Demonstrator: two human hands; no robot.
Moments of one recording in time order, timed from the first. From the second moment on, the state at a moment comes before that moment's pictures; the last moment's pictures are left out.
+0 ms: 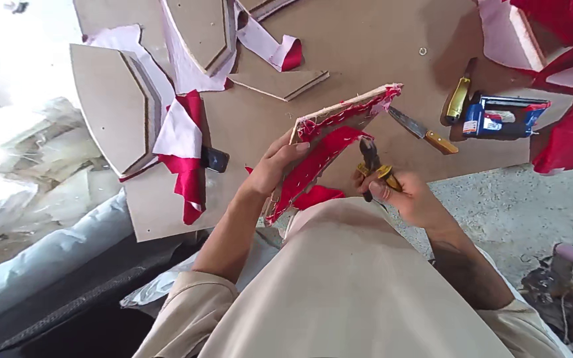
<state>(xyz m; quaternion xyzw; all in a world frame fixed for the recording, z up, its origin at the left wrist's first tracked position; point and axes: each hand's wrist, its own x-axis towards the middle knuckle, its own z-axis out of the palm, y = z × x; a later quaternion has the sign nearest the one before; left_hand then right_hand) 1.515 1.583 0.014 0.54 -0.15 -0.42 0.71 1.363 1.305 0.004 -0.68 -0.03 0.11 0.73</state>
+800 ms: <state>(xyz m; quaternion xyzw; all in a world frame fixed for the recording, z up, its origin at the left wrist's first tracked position) 1.513 1.584 0.007 0.57 -0.29 -0.38 0.67 1.366 1.293 0.015 -0.66 0.01 0.11 0.74</state>
